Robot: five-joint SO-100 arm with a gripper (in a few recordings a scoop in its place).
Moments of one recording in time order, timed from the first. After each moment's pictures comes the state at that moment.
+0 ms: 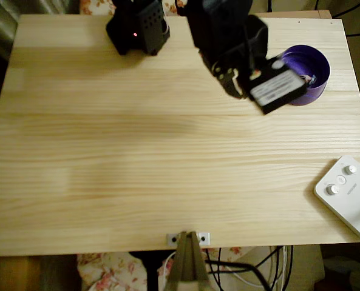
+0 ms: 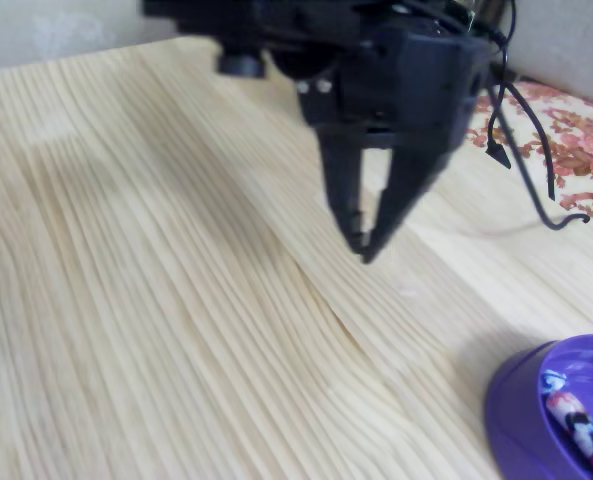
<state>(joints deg) -41.6 116.8 120.2 56.2 28.2</state>
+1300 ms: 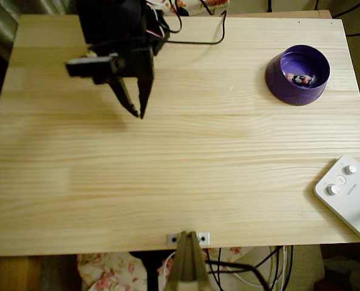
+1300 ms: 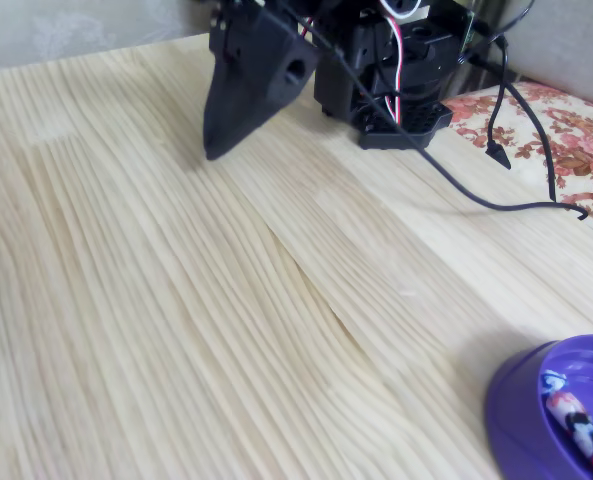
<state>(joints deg) 0.6 186.7 174.4 54.7 4.5</state>
